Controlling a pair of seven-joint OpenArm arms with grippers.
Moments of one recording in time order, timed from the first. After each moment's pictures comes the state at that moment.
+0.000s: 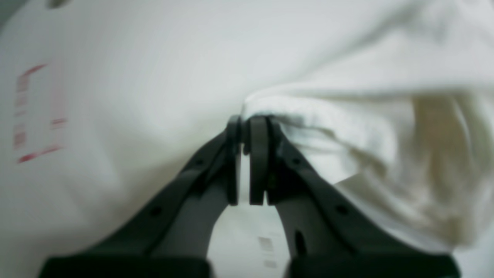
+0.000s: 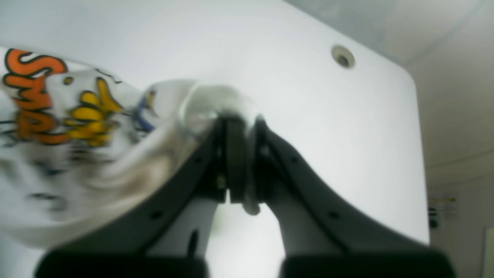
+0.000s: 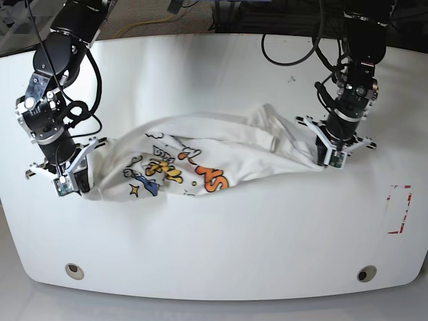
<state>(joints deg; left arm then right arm) 8.0 -20.2 0.8 102.4 -5.5 -7.8 28.8 3.9 13.7 25.9 109.9 9.9 39.3 -48.2</state>
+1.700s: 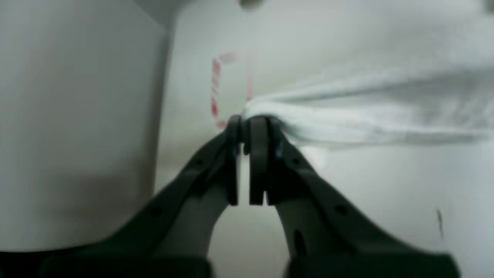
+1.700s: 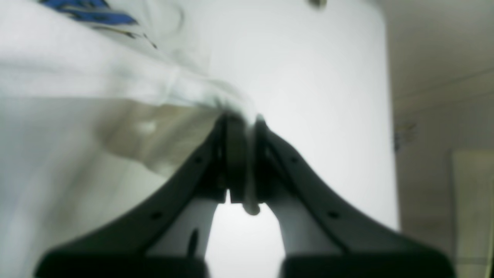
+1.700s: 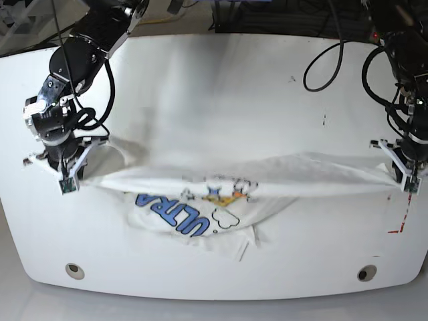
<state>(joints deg) 3.0 -24.3 -24.2 114.1 -6.4 -24.6 54.7 5.3 3.4 30.2 113.9 -1.7 41.4 -64.4</state>
